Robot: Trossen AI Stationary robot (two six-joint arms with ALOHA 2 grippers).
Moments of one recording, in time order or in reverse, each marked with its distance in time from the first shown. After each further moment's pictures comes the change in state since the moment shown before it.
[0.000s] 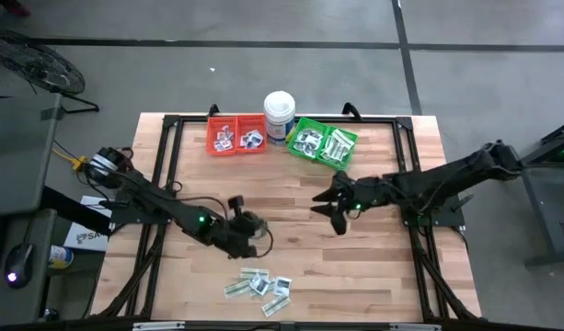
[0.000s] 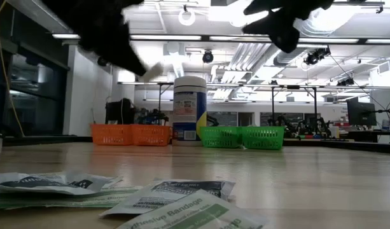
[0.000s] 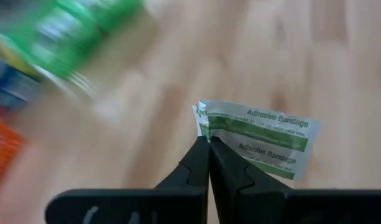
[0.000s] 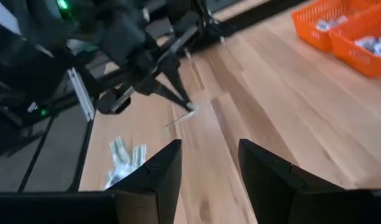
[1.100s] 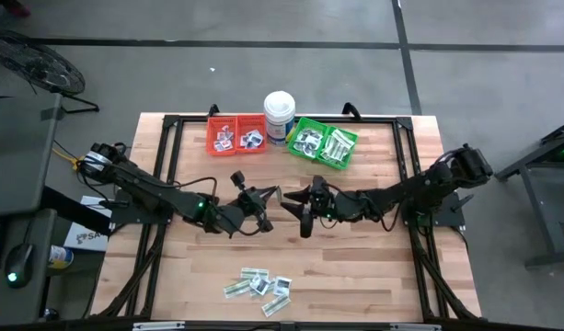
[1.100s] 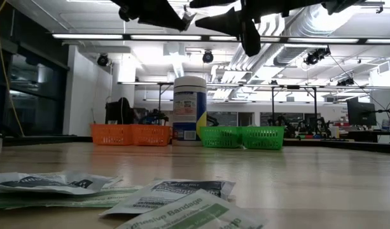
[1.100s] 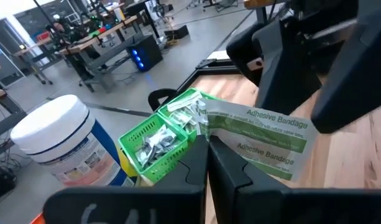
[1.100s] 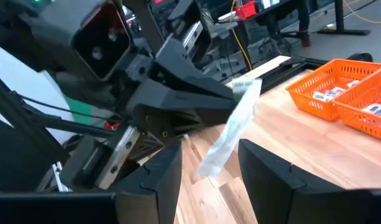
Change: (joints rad) left arm 0.106 -0.071 0.004 0.474 -0.312 0.457; right arm 0.050 0.364 0.055 0.623 0.271 -0.025
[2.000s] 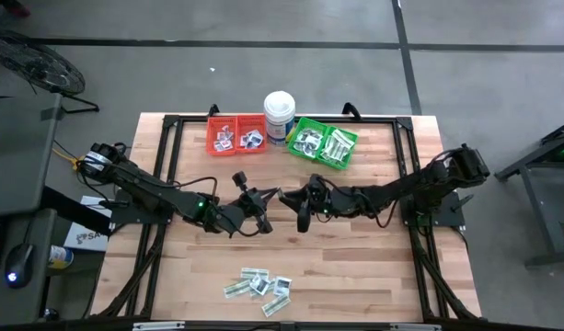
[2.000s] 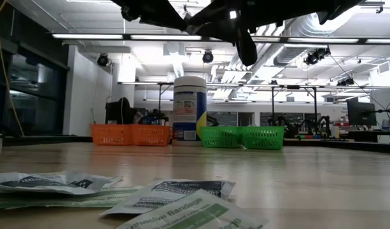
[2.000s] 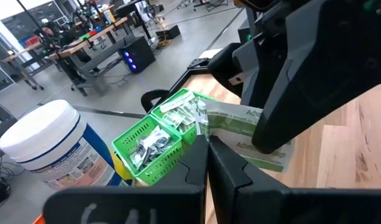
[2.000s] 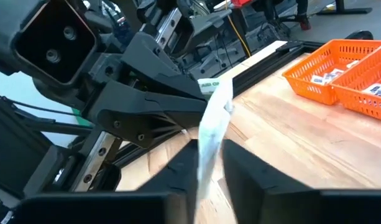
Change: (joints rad) left arm 0.000 -0.001 0.000 -0.002 0.040 0.030; right arm -0.050 0.023 -0.002 -0.009 -0.059 0.079
